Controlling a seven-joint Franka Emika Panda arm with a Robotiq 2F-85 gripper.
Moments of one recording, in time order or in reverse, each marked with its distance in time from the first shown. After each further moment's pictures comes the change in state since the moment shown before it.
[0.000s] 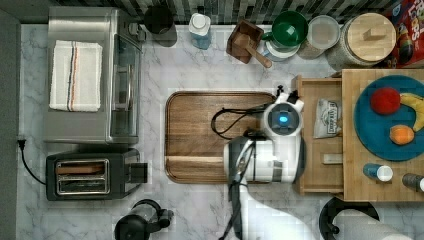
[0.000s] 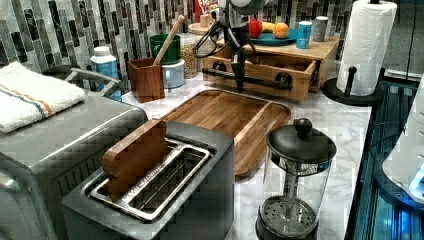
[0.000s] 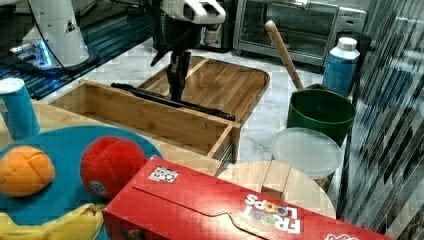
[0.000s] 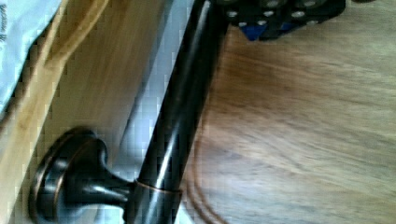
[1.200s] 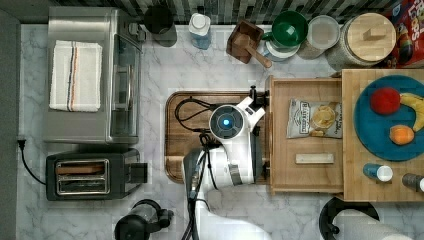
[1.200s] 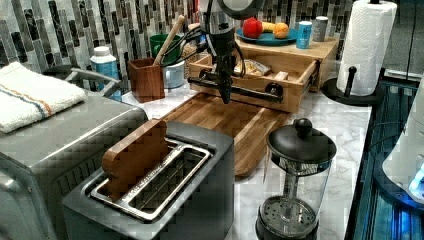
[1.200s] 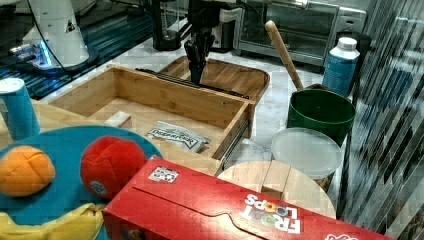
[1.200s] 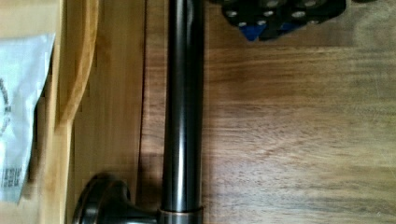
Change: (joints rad) arm 0.176 -0.069 0.061 -0.066 -0.070 -0.036 0.523
